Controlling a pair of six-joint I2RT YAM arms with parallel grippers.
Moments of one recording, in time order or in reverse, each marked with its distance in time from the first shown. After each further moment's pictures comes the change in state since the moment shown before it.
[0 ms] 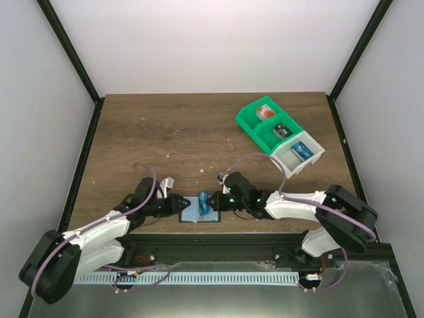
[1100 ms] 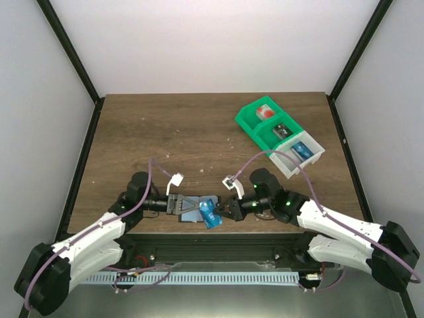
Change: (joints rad) left arm -0.009 -0.135 0.078 0.175 0.525 0.009; right arm -0.067 -0.483 -0.037 -0.272 -0.439 -0.352
